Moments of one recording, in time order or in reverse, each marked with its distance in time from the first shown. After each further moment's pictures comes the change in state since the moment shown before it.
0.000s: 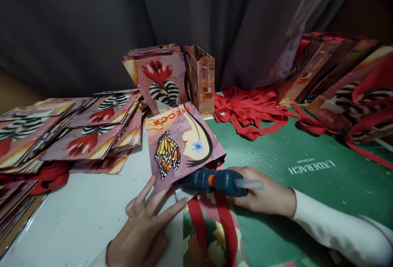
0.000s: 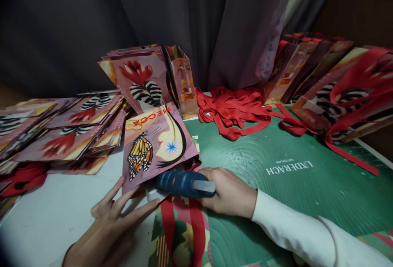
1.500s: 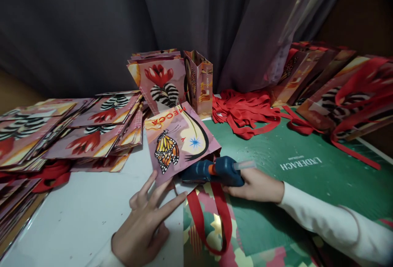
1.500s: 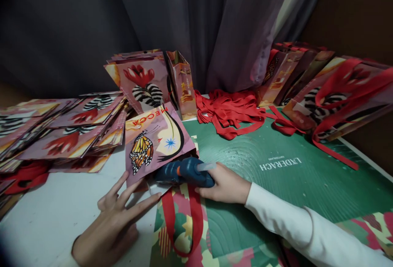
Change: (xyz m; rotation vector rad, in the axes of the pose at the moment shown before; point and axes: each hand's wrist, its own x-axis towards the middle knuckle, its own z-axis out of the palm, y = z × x) left_hand 0.003 -0.001 0.000 -0.051 0.033 0.011; right_hand -0.001 0.007 0.002 0.064 0.076 -0.069
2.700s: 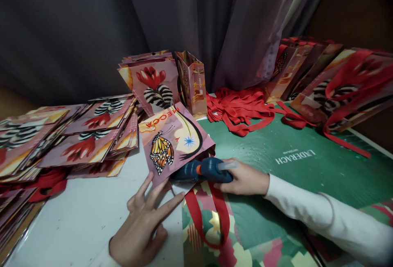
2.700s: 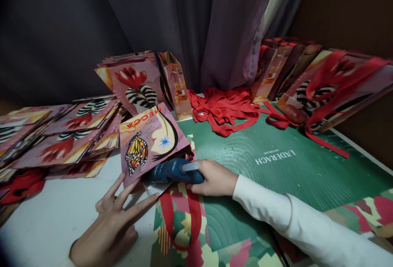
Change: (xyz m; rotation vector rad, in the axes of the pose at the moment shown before) left_hand 0.001 -0.004 -0.001 0.032 -0.031 0.041; right_hand 0.012 0.004 0.009 -0.035 0.005 -0.102
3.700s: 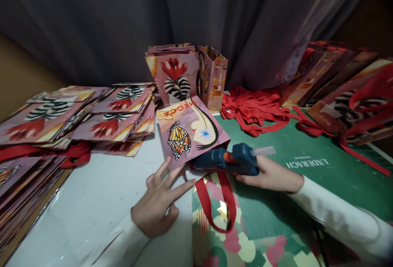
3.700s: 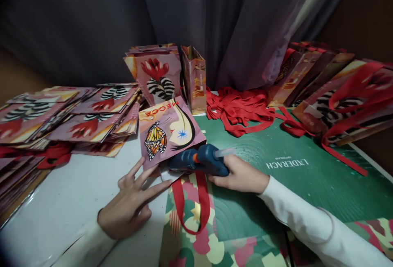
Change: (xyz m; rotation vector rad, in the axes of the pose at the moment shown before) left_hand 0.002 0.003 0.001 -0.036 -0.031 -0.039; right_hand -0.018 -0.011 -0.026 0.043 -0.059 0.154
